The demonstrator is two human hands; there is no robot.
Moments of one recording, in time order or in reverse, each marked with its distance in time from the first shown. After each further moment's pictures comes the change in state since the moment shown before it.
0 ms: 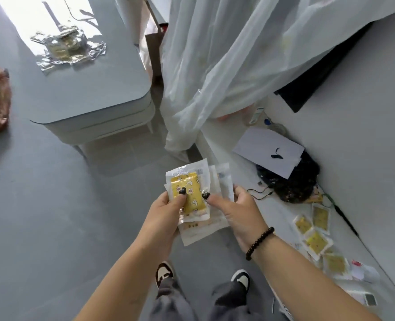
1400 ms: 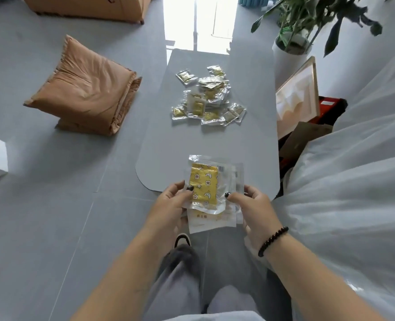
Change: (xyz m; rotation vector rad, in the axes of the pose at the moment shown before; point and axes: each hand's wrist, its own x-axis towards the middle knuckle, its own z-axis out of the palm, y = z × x) left_hand 0.350 0.449 -0.341 -0.479 0.359 0.153; right_hand 0.457 -0.271 0.501 -0.272 -0.365 0.053
